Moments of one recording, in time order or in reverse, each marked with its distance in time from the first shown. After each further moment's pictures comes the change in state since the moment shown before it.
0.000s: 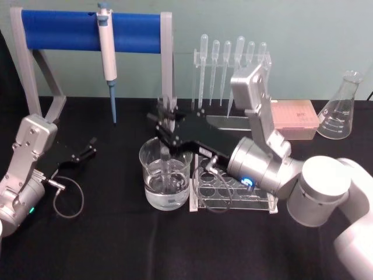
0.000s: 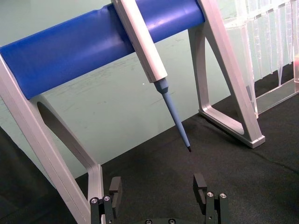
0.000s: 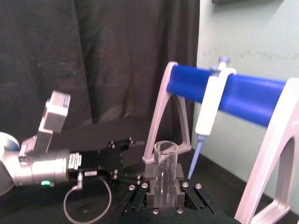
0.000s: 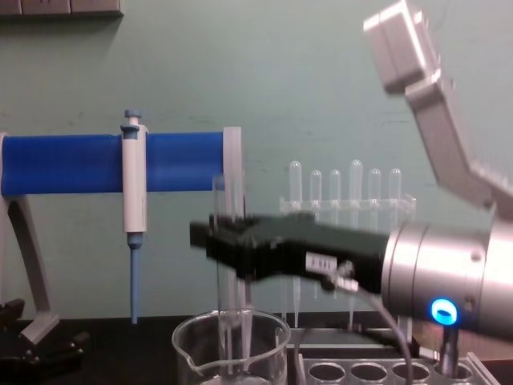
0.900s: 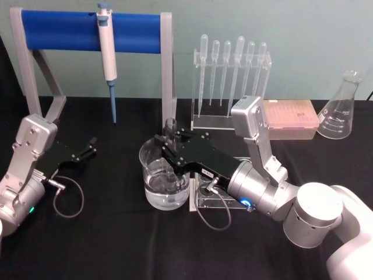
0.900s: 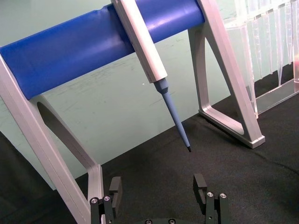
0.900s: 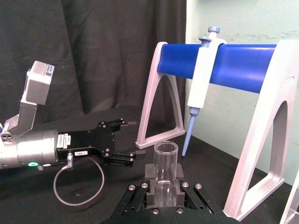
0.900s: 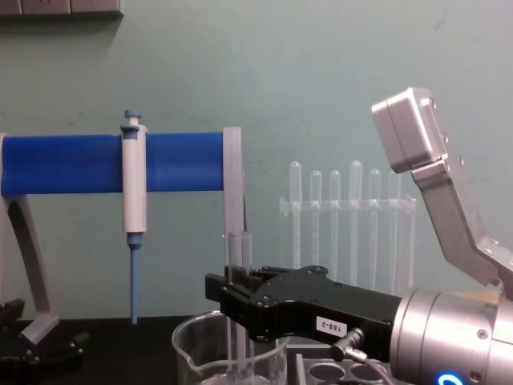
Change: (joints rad) left arm 0.000 0.000 0.000 0.000 0.000 0.000 0.000; right arm -0.070 -0.046 0.038 0.085 -0.058 -0.078 0.005
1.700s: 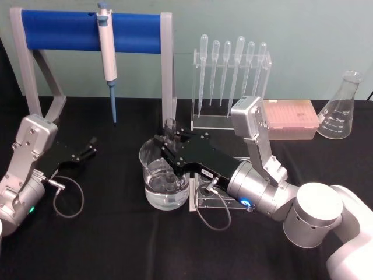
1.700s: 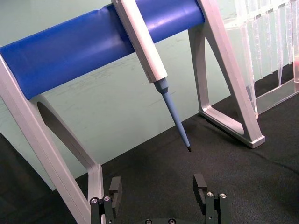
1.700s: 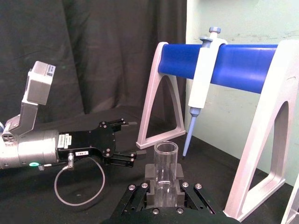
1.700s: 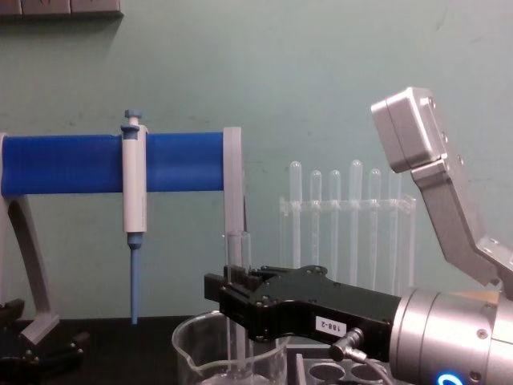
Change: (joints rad) left arm 0.000 0.000 0.000 0.000 0.000 0.000 0.000; right arm 0.001 0.002 -0.003 -0.001 0.003 0.000 0.000
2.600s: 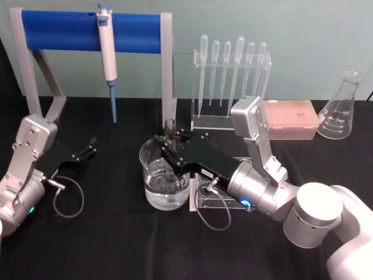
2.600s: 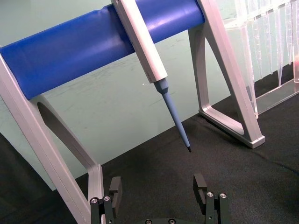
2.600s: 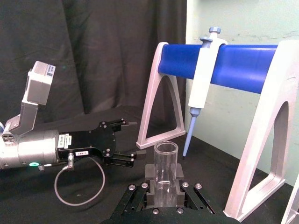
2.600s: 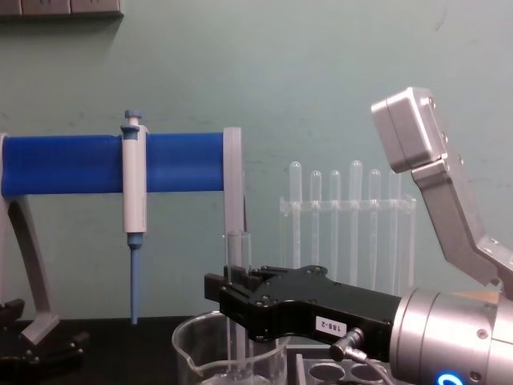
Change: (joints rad) left arm 0.000 0.000 0.000 0.000 0.000 0.000 0.000; right arm 0.000 0.000 0.000 0.000 0.001 0.000 0.000
